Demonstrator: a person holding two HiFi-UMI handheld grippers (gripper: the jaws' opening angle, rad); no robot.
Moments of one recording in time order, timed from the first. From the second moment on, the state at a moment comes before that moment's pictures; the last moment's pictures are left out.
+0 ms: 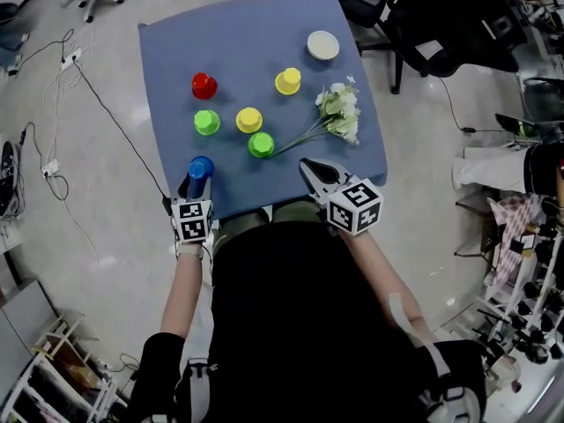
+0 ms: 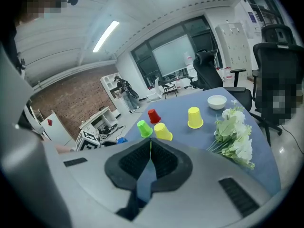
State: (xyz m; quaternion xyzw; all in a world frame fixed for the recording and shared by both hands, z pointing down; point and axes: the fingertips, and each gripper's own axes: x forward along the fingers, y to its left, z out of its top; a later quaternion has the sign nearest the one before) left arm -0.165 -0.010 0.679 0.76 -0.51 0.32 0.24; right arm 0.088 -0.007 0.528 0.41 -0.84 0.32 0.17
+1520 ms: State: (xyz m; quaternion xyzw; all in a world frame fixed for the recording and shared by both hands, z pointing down) left arm -0.129 -0.055 0.663 0.80 -0.46 0.31 0.22; right arm 0.018 -0.069 0.630 0.30 -0.83 0.37 0.30
